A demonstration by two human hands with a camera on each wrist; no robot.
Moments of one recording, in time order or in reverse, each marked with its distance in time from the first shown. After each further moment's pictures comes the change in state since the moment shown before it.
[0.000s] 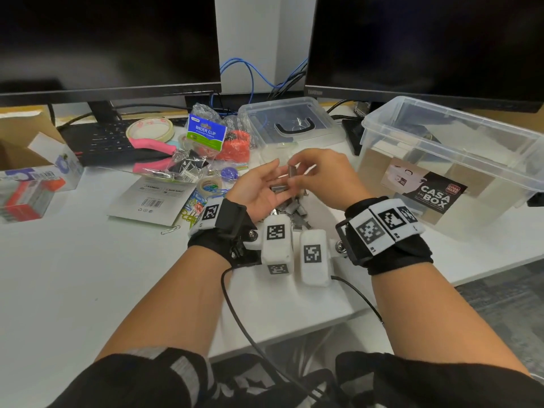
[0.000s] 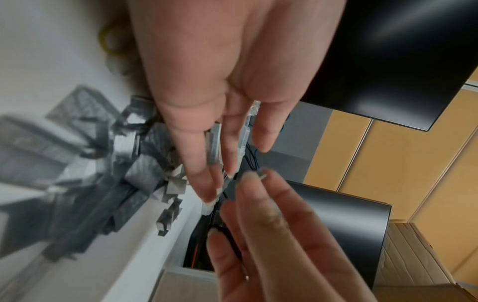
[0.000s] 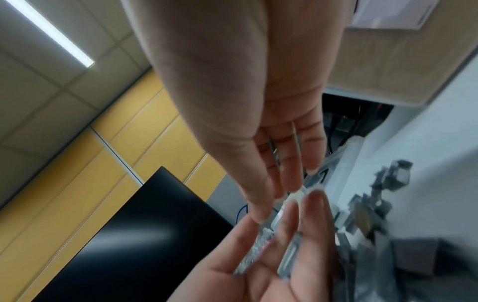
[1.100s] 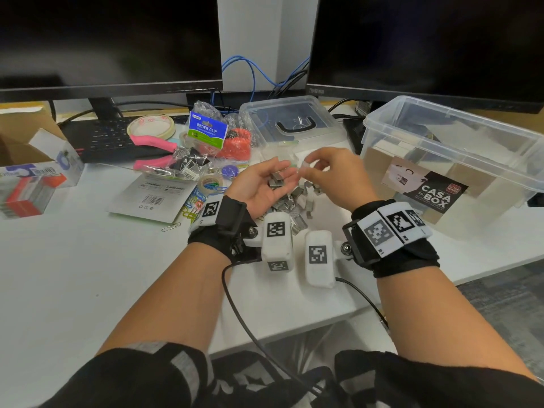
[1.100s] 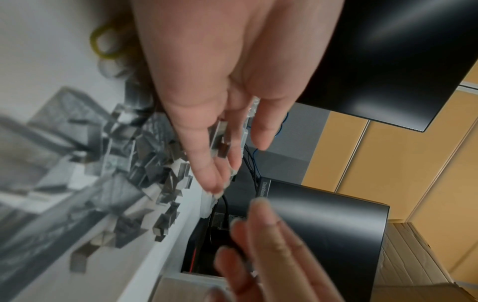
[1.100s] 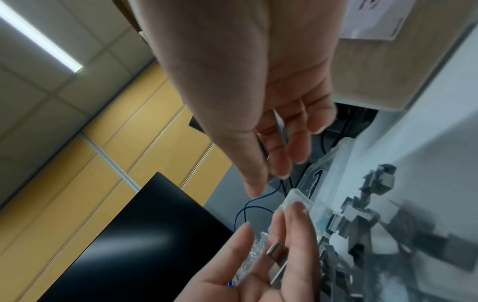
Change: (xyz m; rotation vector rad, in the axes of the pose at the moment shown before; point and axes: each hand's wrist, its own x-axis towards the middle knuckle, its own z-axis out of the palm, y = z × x) left_hand -0.001 0.001 -0.001 -0.004 0.039 0.041; right_hand -0.005 0.008 -0.004 0.046 0.092 0.089
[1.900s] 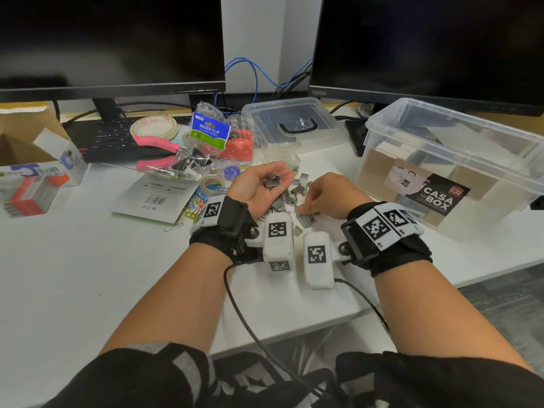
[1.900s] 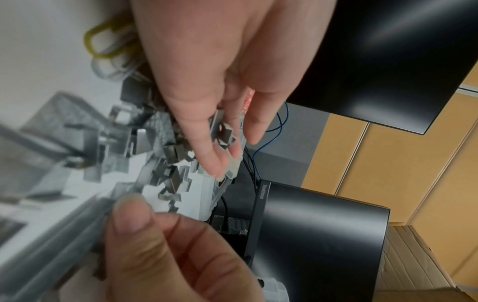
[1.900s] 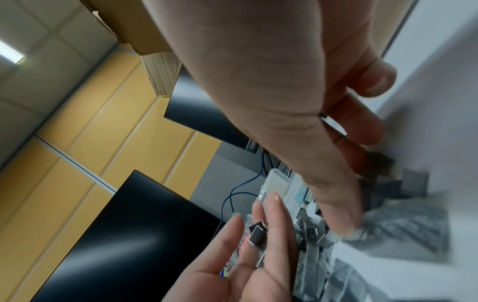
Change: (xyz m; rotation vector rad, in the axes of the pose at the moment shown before) left_hand -0.001 0.002 0.000 -0.003 0.073 0.059; right_hand 0.001 0.009 0.011 -0.296 -0.361 0.140
